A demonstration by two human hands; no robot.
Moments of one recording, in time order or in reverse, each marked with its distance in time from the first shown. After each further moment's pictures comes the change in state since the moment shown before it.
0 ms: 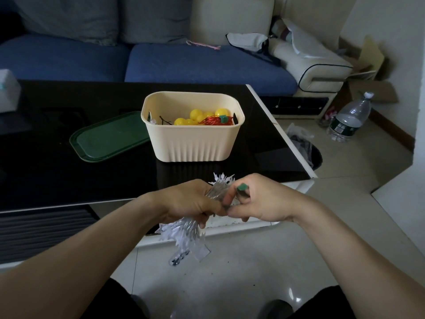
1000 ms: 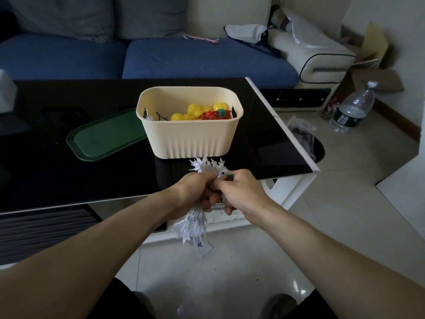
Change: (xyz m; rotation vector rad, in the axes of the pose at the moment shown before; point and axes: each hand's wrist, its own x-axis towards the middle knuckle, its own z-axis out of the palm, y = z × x) left_hand 0.031 -0.013 0.005 -0.319 0.260 -0.026; right_hand 0.039 0.002 0.043 0.445 0.402 0.195
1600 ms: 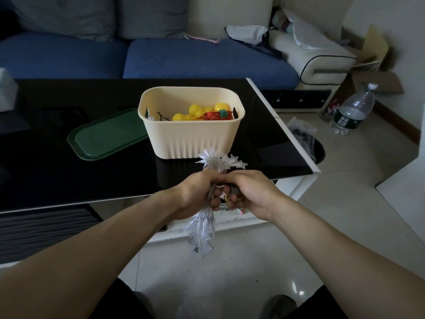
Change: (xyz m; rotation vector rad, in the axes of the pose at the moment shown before) left_hand 0.006 -0.001 0.001 -0.026 -0.171 0.046; right_hand 0.011 0.005 -0.018 0.287 -0.040 0.165
